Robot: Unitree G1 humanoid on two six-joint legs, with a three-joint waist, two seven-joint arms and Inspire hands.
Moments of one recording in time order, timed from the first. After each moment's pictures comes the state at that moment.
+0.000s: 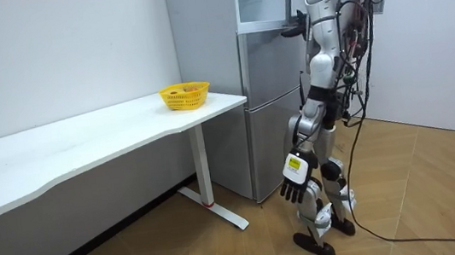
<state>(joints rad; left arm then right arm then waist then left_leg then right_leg) 0.33 0.19 0.06 1.16 0.23 0.02 0.00 0.27 -0.27 -0.15 -0.24 -0.07 -0.24 -0.73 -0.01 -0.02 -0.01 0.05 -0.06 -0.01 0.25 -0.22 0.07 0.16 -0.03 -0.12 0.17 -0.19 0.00</state>
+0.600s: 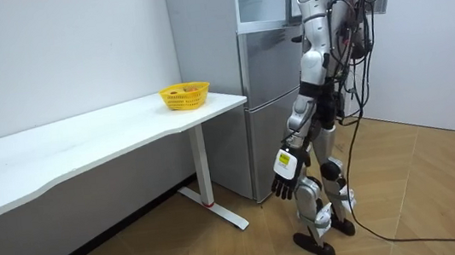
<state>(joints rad) 0.32 0.19 0.07 1.14 0.23 0.03 -0.01 0.31 -0.26 -0.21 -0.20 0.18 -0.25 -0.82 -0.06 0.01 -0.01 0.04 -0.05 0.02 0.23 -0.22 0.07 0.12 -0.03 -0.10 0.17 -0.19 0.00</state>
